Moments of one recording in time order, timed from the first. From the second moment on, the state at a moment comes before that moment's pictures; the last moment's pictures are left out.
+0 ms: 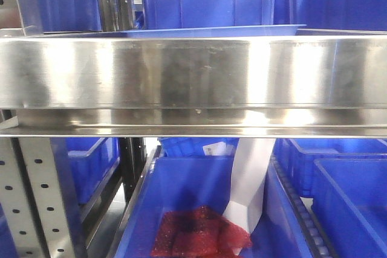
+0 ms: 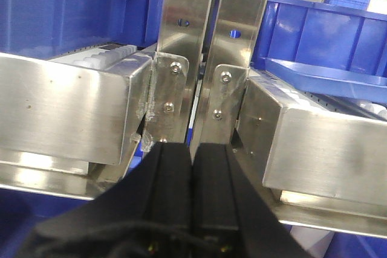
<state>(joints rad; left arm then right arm) -0.09 -0.01 0.03 -0.12 0.04 -0.04 0.32 0.16 -0.36 -0.28 0.37 0.31</state>
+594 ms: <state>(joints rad) -0.09 -0.01 0.03 -0.12 0.04 -0.04 0.32 0.16 -0.36 -0.29 0.36 0.31</state>
